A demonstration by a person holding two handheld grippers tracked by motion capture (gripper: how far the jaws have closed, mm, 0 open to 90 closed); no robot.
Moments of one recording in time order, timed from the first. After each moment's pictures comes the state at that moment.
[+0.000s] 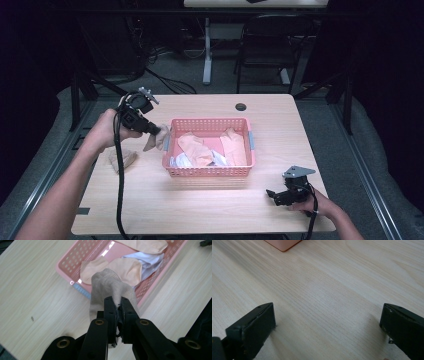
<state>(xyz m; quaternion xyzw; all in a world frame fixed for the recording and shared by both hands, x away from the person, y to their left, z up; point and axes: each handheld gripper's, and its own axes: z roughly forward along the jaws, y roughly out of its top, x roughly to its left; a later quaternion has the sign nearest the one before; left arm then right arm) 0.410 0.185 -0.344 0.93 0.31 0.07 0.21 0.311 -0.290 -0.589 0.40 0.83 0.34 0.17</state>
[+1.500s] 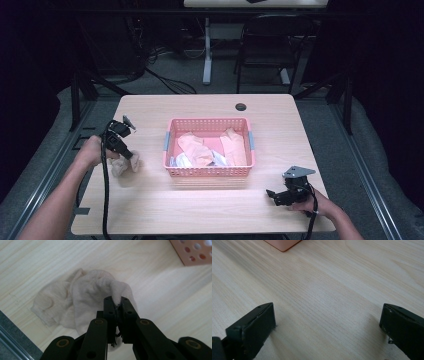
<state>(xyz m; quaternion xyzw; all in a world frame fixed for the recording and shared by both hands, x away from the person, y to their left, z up) 0.446 0.276 -0.479 0.89 0.44 0.00 0.09 0.311 -0.289 -0.589 0.41 0.83 0.34 0.17</state>
